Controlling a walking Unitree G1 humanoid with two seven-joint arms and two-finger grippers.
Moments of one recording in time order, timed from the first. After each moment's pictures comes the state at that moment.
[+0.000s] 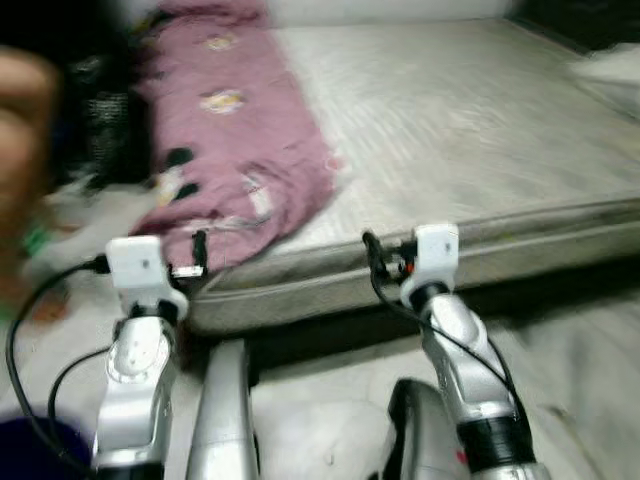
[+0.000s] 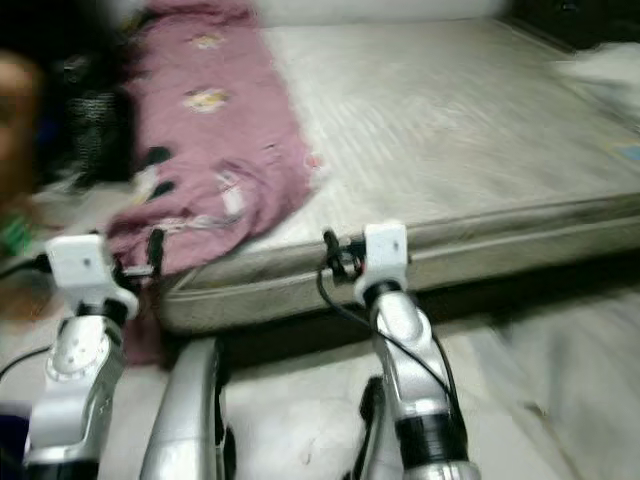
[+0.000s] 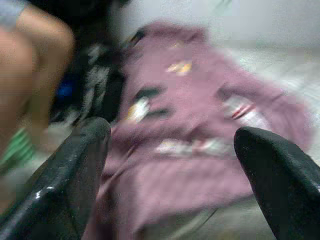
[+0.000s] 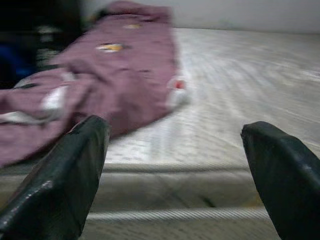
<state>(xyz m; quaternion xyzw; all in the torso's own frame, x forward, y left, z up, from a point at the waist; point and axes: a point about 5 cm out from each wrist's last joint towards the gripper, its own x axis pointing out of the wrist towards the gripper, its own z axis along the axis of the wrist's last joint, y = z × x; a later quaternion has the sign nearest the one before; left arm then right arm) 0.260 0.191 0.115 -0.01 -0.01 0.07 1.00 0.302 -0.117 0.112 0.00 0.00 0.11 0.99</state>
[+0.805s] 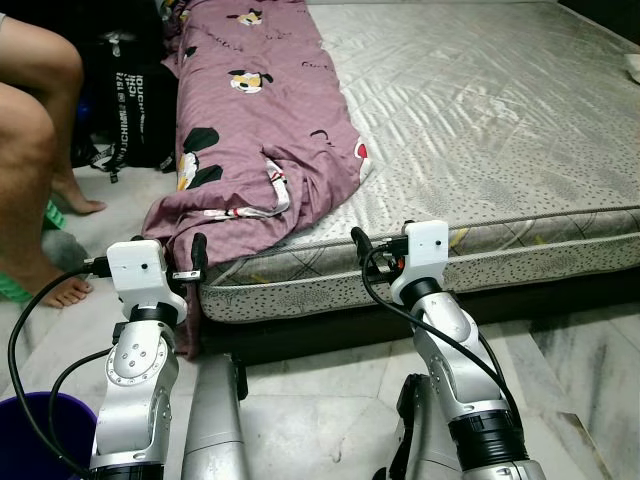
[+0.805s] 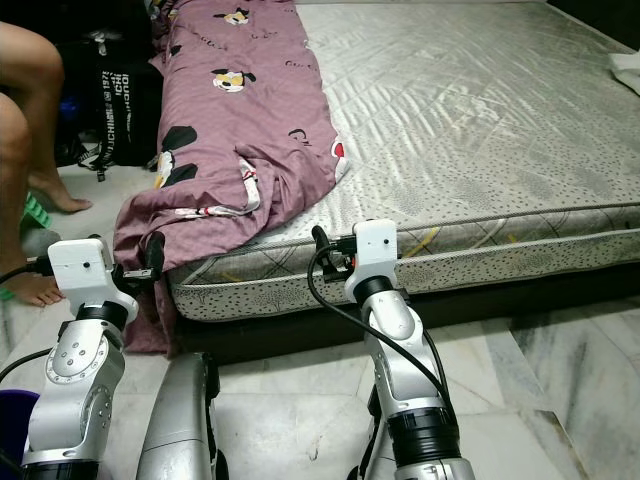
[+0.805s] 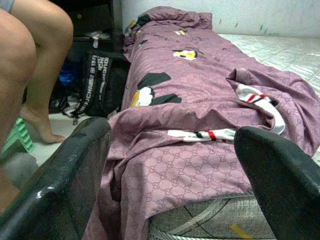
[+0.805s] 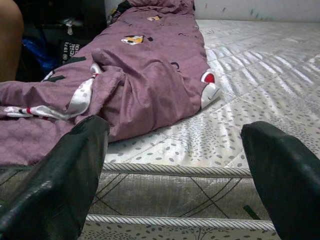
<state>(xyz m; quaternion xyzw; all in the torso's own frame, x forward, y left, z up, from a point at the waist) 0.261 0.190 0.115 -0.01 -0.01 0.06 1.00 0.301 -0.113 0.110 0.01 0.01 0.12 0.99</state>
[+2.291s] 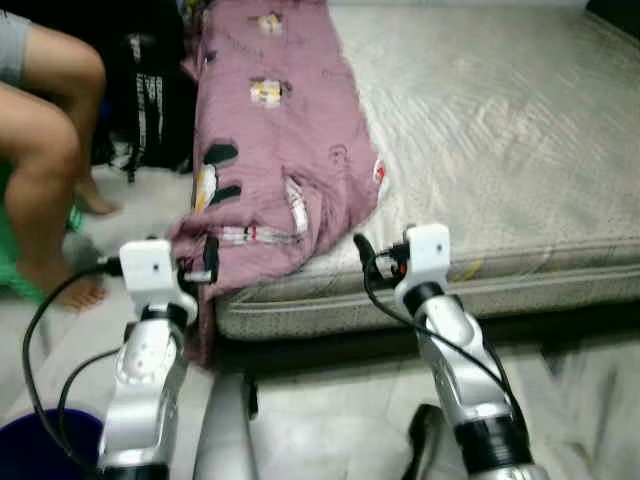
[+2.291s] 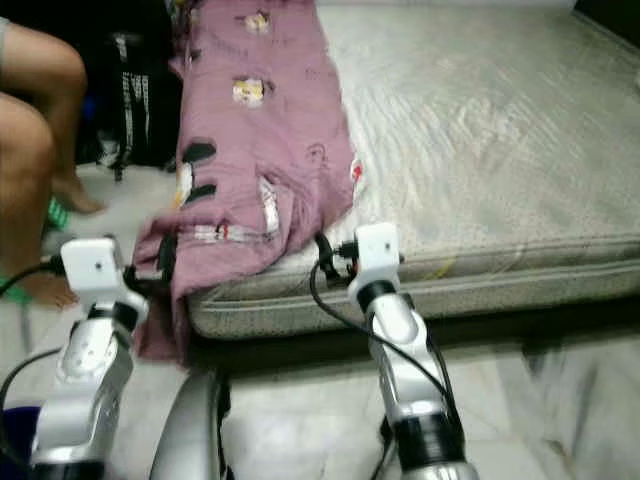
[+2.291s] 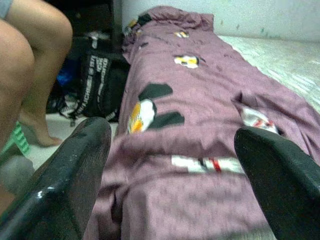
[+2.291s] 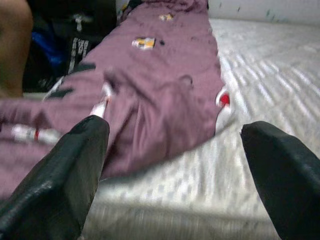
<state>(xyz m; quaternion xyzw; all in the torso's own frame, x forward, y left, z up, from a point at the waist) 0.263 0.185 0.114 -0.02 -0.01 0.04 1.00 0.301 -0.111 0.111 0.00 0.01 0.13 0.99</state>
